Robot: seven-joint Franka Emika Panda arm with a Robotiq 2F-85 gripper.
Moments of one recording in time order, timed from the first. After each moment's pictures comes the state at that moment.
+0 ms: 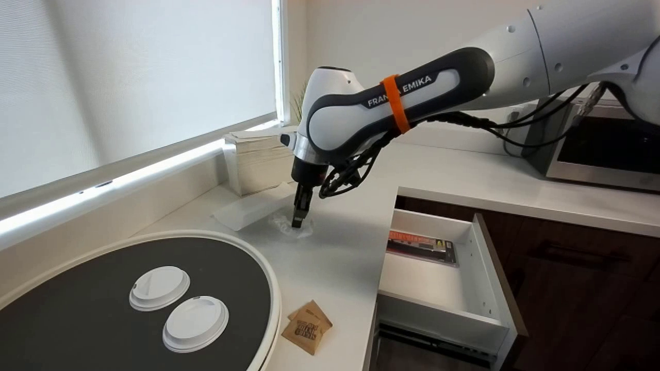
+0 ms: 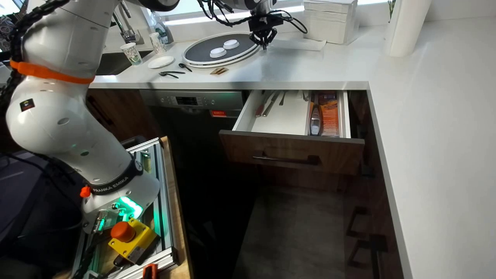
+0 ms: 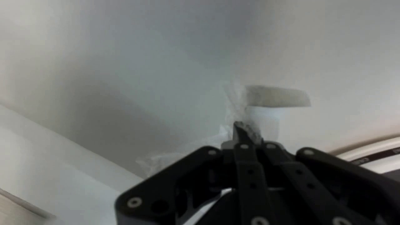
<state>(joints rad) 0.28 0.75 0.35 -1.34 -0.18 2.26 -0.66</state>
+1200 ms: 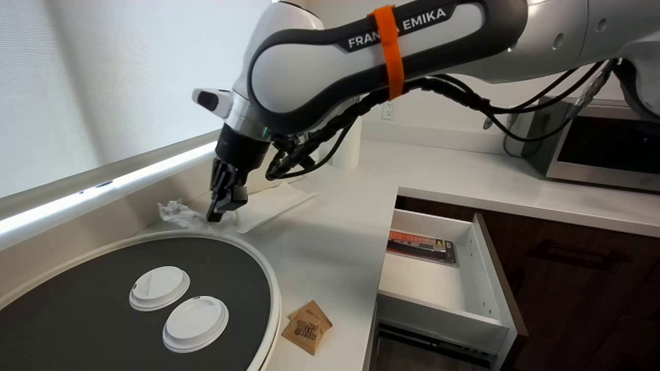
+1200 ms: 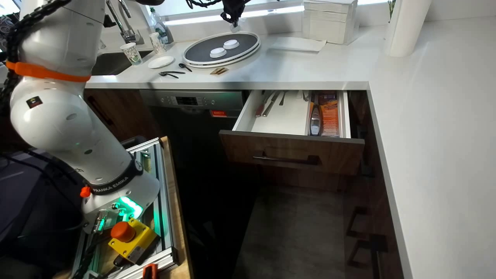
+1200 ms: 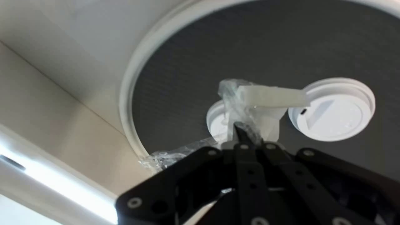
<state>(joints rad) 0.39 0.71 0.49 -1.30 -0.15 2.34 -1.00</state>
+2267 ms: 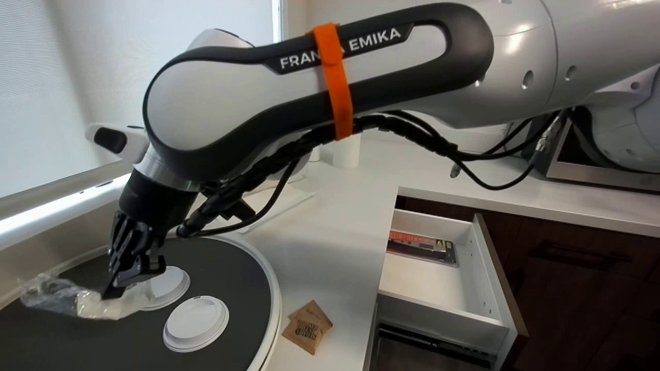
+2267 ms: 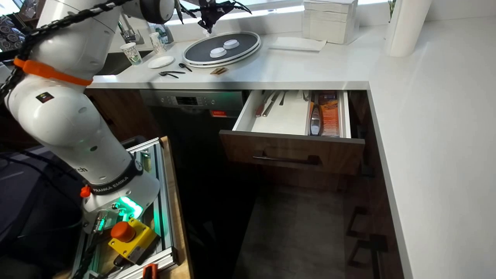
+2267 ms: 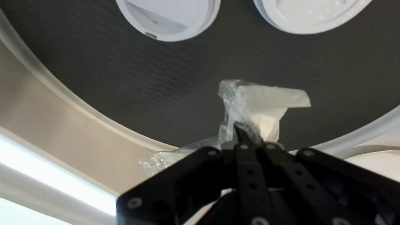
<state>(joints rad) 0.54 0.87 0.55 -1.16 -0.03 2.35 -1.18</state>
